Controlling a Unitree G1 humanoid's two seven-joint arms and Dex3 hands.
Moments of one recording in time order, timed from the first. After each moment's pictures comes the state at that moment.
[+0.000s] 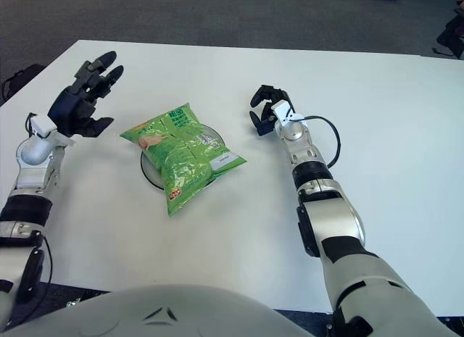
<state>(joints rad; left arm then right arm) -0.44 0.43 0.12 0.57 -0.31 -0.65 -0.47 -0.74 -0.27 0.11 0.99 -0.15 -0.18 -0.02</state>
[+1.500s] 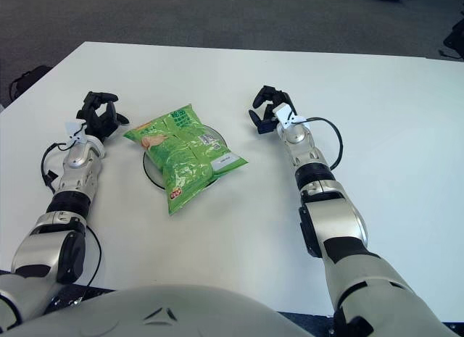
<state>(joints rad) -0.46 0.20 0.21 0.75 -0.14 -0.34 -0.04 -0.72 -0.29 0.11 1.00 -0.17 -0.24 -0.01</state>
